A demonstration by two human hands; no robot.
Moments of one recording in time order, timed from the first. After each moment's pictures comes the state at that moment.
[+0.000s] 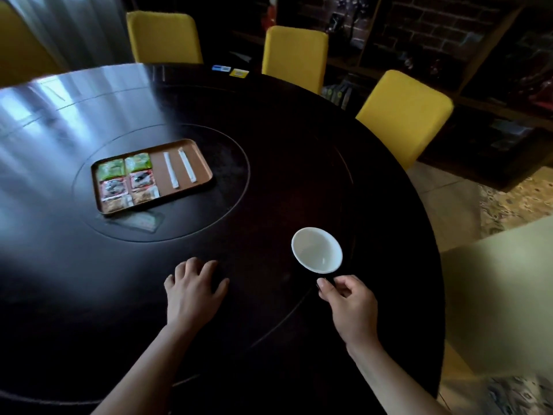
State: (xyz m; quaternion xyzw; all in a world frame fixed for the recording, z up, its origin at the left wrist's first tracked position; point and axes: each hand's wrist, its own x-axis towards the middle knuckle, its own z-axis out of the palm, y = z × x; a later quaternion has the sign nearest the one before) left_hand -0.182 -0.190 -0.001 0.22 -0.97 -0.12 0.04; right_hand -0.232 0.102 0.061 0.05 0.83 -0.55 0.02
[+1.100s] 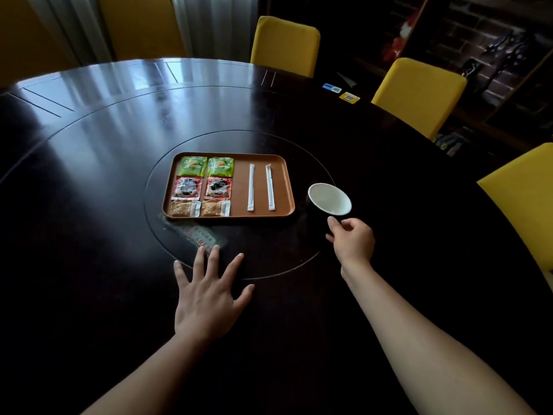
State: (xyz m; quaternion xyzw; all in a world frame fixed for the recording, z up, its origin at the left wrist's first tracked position) left_hand -0.248 -0.288 -0.025 0.33 -0.94 -0.07 0.01; right_hand -0.485 -0.155 0.030 0.00 0.82 -0.56 0.08
